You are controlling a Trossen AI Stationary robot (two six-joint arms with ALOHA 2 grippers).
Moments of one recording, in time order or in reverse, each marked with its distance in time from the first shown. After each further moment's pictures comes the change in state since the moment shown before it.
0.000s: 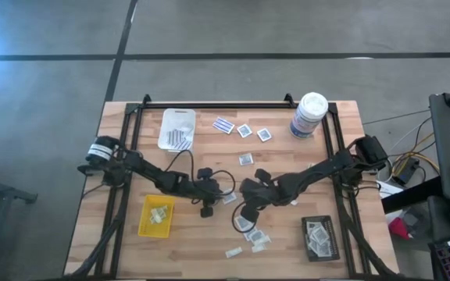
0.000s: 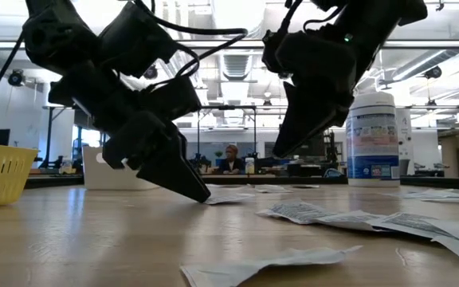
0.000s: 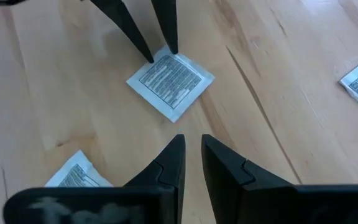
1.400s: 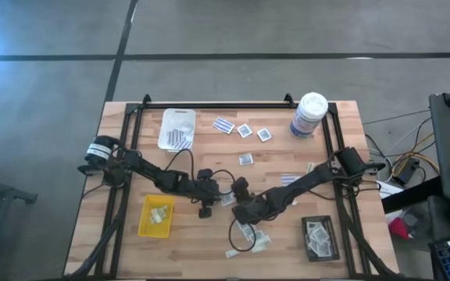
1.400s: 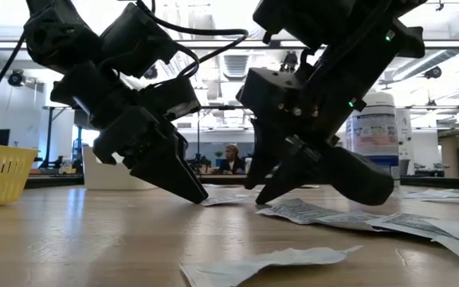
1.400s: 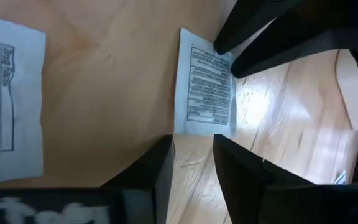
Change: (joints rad) left arm 0.001 0.003 -0.002 -0.033 0.087 0.003; right arm 0.048 0.250 0.092 0.103 0.177 -1.052
